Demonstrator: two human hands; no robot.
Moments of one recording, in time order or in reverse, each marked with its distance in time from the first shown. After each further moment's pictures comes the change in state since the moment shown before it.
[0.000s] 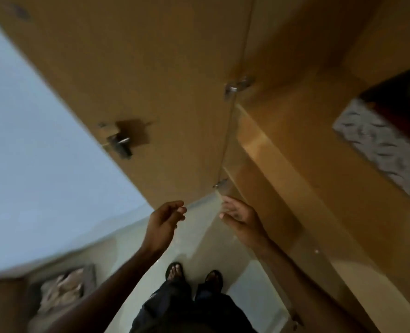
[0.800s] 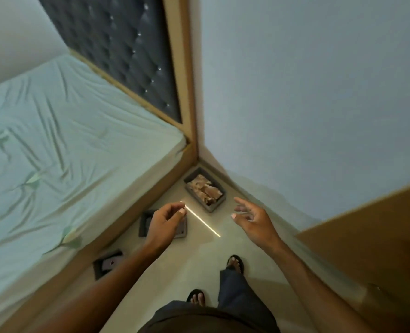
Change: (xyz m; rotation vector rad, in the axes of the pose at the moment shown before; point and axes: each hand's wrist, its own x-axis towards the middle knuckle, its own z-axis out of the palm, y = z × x) left_hand -0.337 -0.231 -0.291 -0.321 1.033 -0.166; right_hand -0.127 -0.055 0.430 -0.427 -1.017 -0.258
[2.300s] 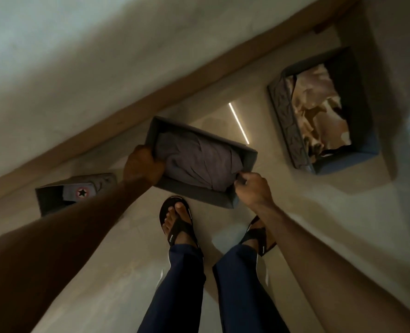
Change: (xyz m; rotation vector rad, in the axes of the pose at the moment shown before) left_hand 0.416 -0.610 -0.101 0.570 0.136 -0.750; right_hand 0.471 0.451 0.382 -0.651 -0.405 0.470
